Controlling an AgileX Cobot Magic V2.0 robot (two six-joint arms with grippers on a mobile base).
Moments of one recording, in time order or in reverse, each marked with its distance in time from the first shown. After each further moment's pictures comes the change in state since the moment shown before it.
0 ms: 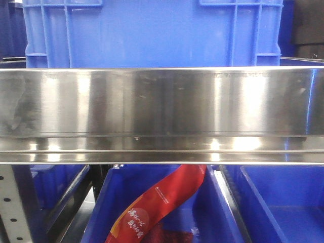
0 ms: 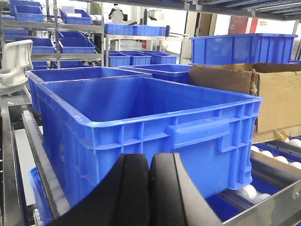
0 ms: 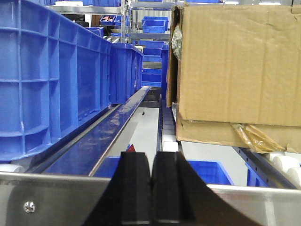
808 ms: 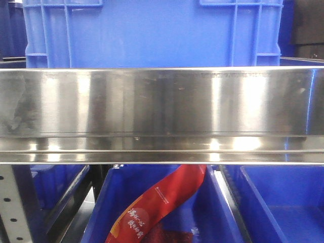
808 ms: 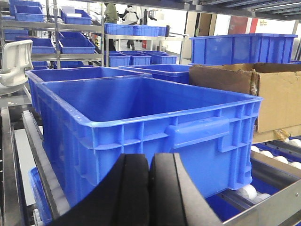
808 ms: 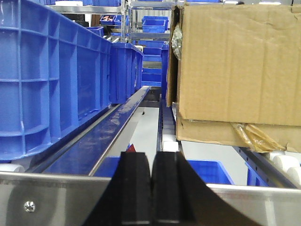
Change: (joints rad) left arm 0.000 0.000 0.000 0.000 0.000 0.000; right arm 0.000 0.000 0.000 0.002 0.000 0.001
